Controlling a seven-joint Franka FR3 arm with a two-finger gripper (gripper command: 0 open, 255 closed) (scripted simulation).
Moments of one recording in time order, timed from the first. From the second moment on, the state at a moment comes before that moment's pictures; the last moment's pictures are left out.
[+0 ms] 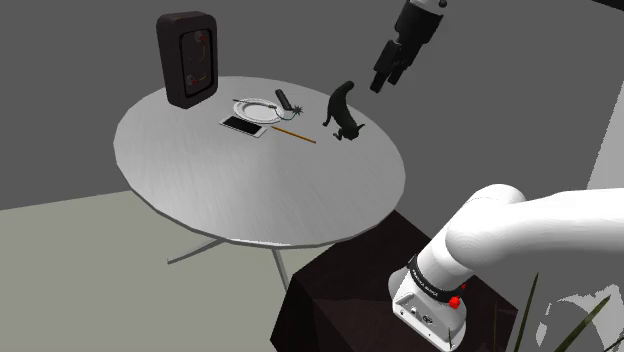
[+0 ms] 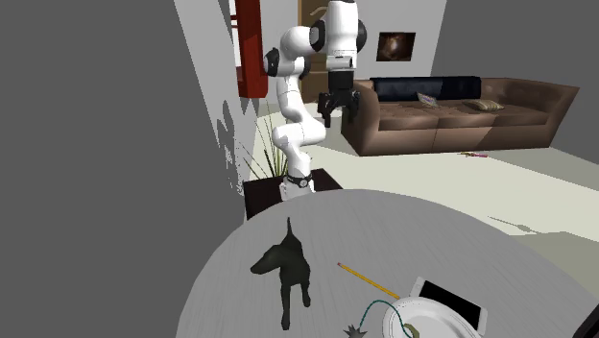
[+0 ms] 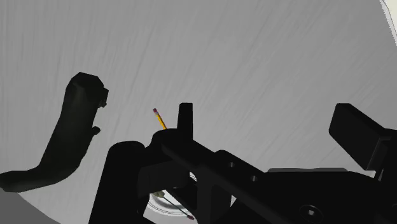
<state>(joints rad) 0.00 -0.76 0.03 -2.26 0.00 1.63 -0.14</state>
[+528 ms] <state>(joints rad) -0.03 -0.66 -0.02 -2.33 -0.06 1.78 -0.19</state>
